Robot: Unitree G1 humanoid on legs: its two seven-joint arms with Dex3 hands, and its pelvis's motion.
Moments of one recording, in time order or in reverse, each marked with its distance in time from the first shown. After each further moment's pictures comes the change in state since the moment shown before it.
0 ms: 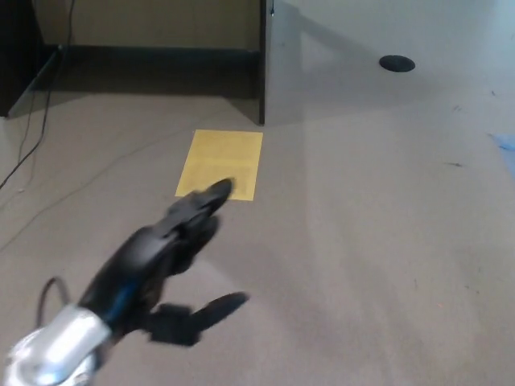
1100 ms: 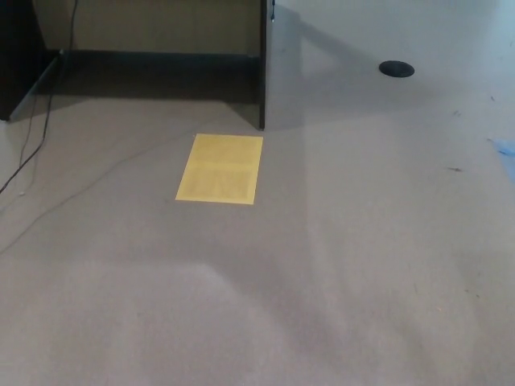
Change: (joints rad) left_arm 0.254 0.051 0.274 1.017 -0.020 -0.498 -0.057; right_arm 0.041 0.000 0.001 0.003 -0.003 0.001 -0.001
